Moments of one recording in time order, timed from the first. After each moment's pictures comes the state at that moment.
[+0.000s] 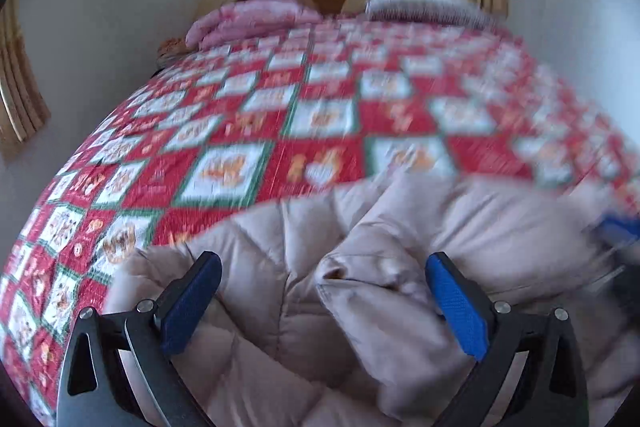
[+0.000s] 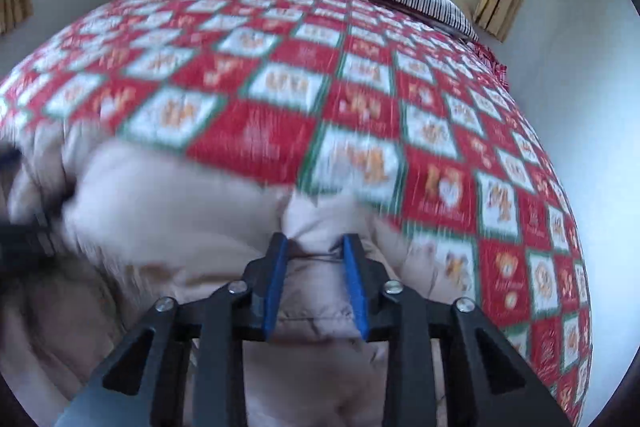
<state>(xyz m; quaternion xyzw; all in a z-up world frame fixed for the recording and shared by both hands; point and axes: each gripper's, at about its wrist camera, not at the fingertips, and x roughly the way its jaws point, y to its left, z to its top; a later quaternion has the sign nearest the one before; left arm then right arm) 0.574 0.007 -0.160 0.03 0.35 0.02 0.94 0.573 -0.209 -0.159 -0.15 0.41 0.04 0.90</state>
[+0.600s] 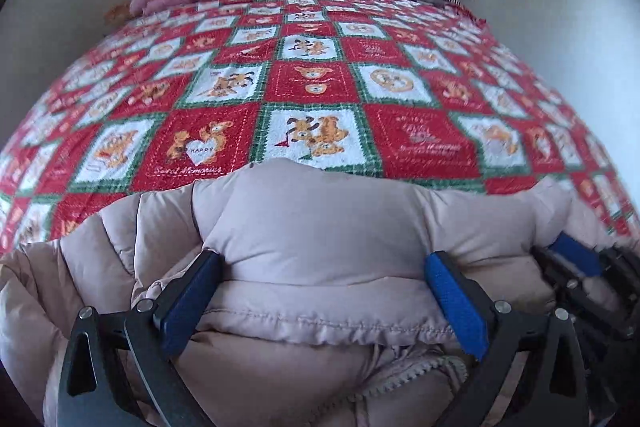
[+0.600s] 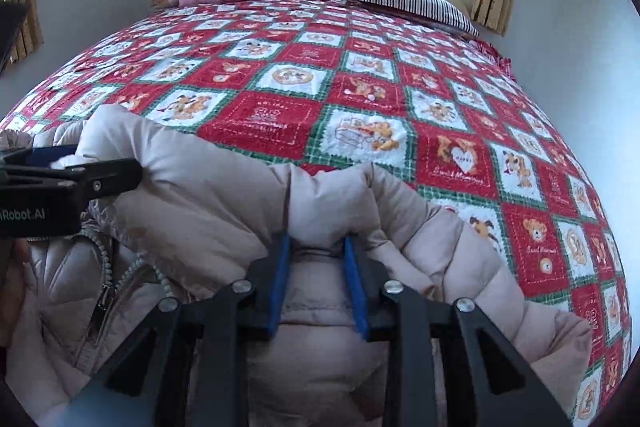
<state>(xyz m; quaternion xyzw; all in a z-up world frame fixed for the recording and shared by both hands) 0.609 -0.051 -0.196 0.01 0.43 -0.05 0.90 0.563 -0.230 -0.171 -0.09 0.38 0.07 0.92</state>
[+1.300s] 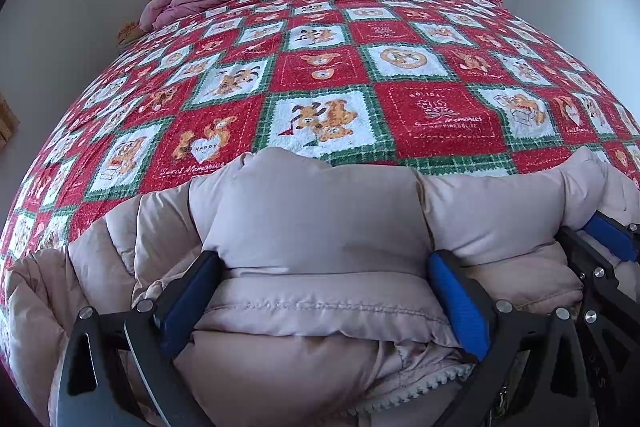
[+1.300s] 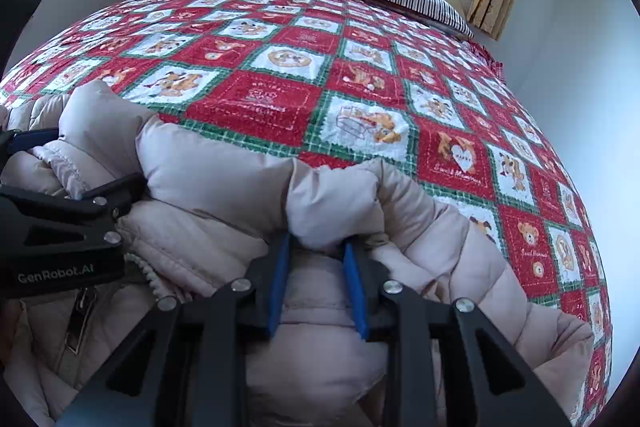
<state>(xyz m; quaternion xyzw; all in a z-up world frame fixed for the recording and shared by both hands) 0.616 -0.063 -0.211 0.06 0.44 -0.01 0.90 0.570 -0.217 -0.182 -0.13 0.39 0.04 0.91</state>
